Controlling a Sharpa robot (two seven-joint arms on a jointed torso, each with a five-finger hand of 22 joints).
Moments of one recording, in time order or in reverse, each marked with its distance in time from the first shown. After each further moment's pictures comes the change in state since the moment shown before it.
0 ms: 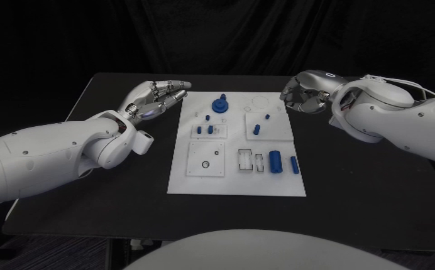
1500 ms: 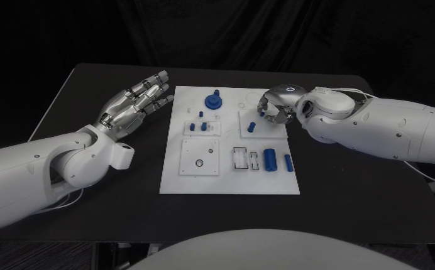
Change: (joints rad) left arm 0.000 -0.024 0.000 0.066 0.255 0.290 0.024; left_hand 0.045 0.154 -0.262 -0.055 0.025 -0.283 -0.118 -0.023 -0.120 -0.276 -0.023 -0.083 -0.097 -0.161 0.035 -0.111 -0.064 0.048 -0.203 0.103 -0.033 -0.471; right arm -0.109 0.100 0.002 -0.145 -0.220 0.027 -0.036; right_hand -0.071 0.003 -0.031 -0.023 0.069 0.037 -0.016 -0.010 -0.022 0.016 0.042 -0.172 -0.261 -0.006 0.039 0.058 -0.001 0.000 0.016 0.048 0.045 -0.001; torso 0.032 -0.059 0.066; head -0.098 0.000
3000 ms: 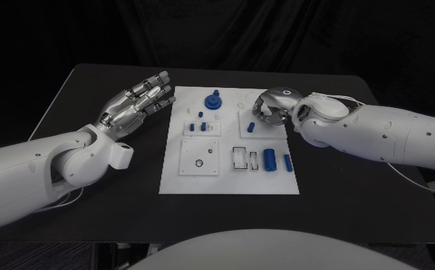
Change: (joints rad) left arm -0.001 0.007 0.000 -0.021 0.002 0.045 0.001; left_hand 0.024 0.016 0.014 -0.058 0.026 0.004 0.004 0.000 0.000 -0.007 0.032 0.007 0.000 0.021 0.036 0.006 0.006 0.000 0.023 0.030 0.012 0.033; right arm -0.046 0.050 0.002 -0.080 0.079 -0.123 0.104; right_hand 0.005 0.034 -0.019 -0.041 -0.070 0.013 0.002 0.002 0.062 0.112 -0.016 -0.083 -0.117 -0.005 -0.018 -0.057 -0.075 0.000 0.008 -0.027 -0.039 0.000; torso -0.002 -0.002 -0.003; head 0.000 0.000
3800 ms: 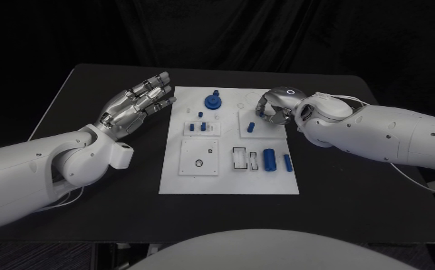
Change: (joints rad) left arm -0.001 0.004 0.000 -0.008 0.000 0.007 0.000; left_hand 0.000 0.000 0.015 -0.026 0.008 0.012 0.012 0.000 0.001 0.000 0.000 0.000 0.000 0.006 0.008 0.004 0.001 0.000 0.007 0.000 0.000 0.002; right arm 0.000 -0.017 0.000 0.001 0.002 0.000 -0.017; right_hand 0.005 0.004 -0.015 -0.007 0.093 0.047 -0.018 0.021 0.020 -0.027 -0.003 0.069 0.019 -0.012 0.012 0.011 -0.001 0.000 -0.006 0.017 -0.032 0.001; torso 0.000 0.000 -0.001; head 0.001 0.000
